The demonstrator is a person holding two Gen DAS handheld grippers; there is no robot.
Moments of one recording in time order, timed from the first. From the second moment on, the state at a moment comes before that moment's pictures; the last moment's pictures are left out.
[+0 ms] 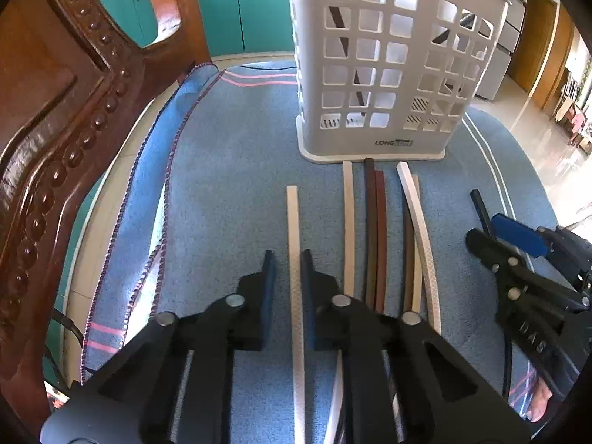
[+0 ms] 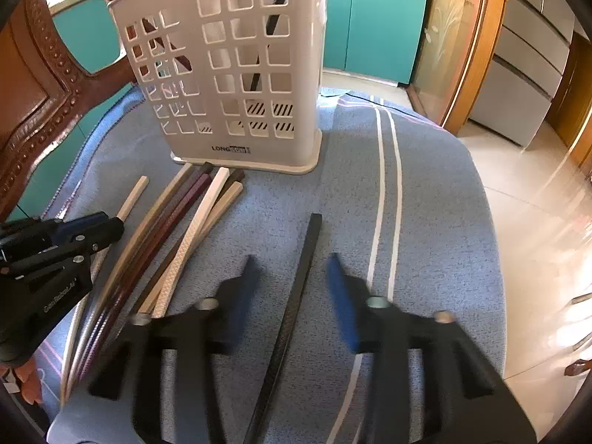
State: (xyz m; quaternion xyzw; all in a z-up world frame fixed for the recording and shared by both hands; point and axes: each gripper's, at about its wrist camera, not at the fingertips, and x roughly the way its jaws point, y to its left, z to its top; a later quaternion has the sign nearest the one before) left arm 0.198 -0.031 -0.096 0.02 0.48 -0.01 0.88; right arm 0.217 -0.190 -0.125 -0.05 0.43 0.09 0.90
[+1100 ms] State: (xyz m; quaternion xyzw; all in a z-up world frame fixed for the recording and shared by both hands) left arm 0.214 -0.025 -0.097 0.02 0.49 0.00 0.87; right arm 0.219 -0.192 -0.121 -0.04 0.44 0.12 0.89
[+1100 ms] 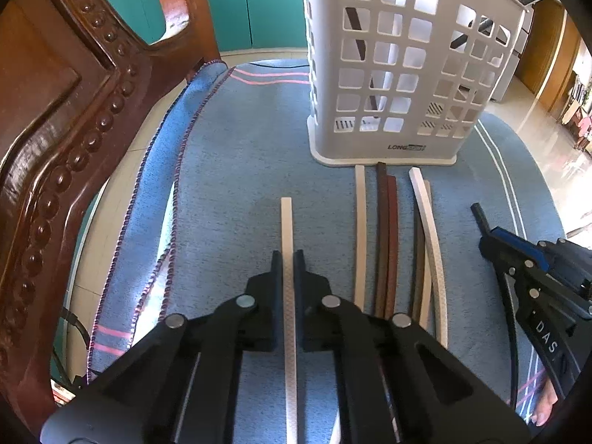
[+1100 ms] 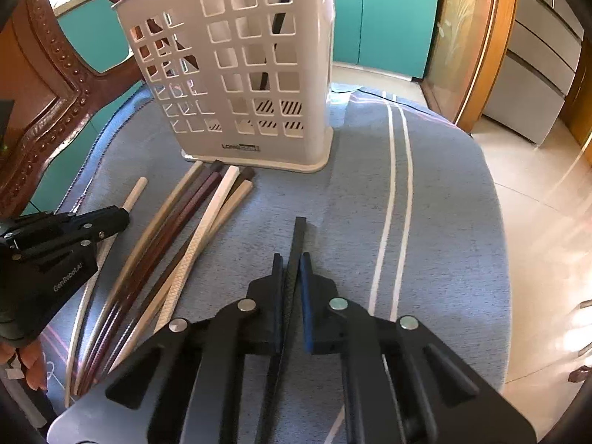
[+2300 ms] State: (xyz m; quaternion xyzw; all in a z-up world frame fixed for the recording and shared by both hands) left arm 0.157 -0.013 0.009 -0.04 0.35 -0.05 0.93; right arm 0.179 -0.222 -0.037 0.04 0.31 0.22 0.92
